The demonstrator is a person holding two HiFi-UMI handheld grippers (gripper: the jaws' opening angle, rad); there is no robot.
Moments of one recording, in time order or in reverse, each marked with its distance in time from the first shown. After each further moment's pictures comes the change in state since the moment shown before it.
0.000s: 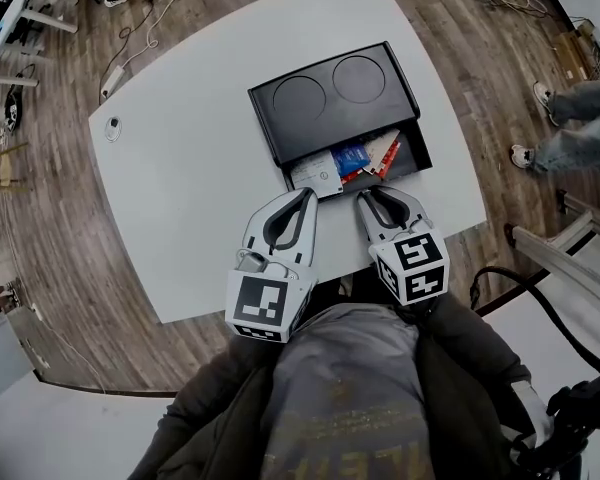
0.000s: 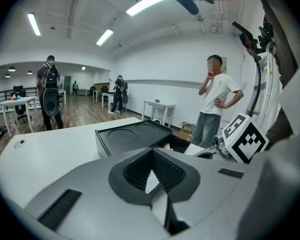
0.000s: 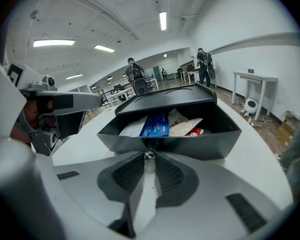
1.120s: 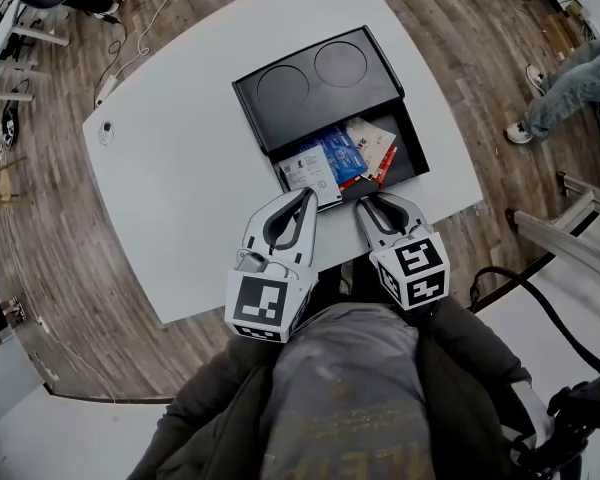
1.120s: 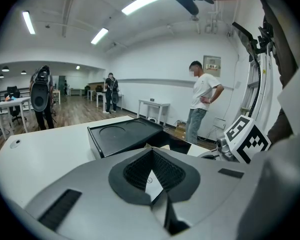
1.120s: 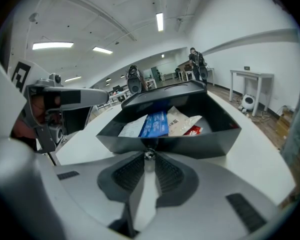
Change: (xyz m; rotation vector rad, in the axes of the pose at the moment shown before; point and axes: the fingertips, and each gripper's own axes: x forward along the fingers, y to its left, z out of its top) left arm -0.009 -0.023 -0.008 0.025 0.012 -0.054; right arm -0.024 0.011 -0.028 0.031 -0.005 -0.003
